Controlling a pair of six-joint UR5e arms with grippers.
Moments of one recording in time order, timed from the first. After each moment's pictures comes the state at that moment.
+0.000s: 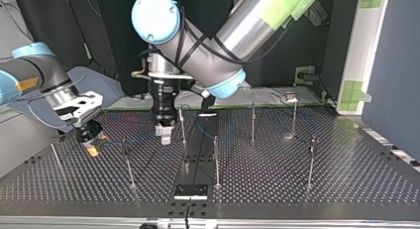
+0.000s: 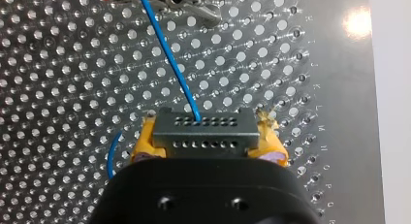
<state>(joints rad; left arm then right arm) -0.75 -1.91 -1.28 -2.86 -2.21 -1.97 1.75 -1.26 1.33 0.03 1.04 1.76</state>
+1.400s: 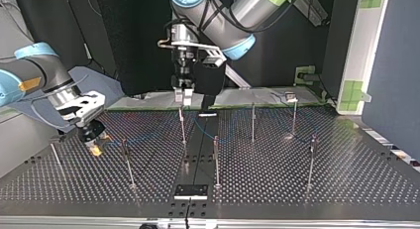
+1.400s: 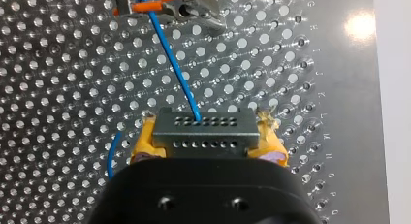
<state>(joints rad) -0.78 -1.84 -1.71 -2.43 -2.25 -1.99 1.76 -1.26 1.33 0.03 1.05 1.76</state>
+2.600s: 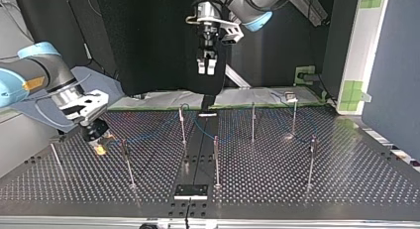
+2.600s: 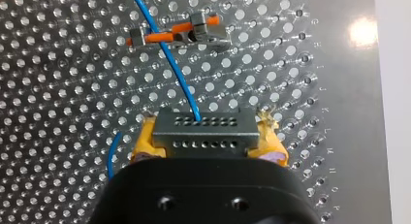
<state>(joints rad) -0.78 -1.84 -2.09 -2.06 -2.25 -1.99 1.77 -1.26 1.34 0.03 1.04 1.76</state>
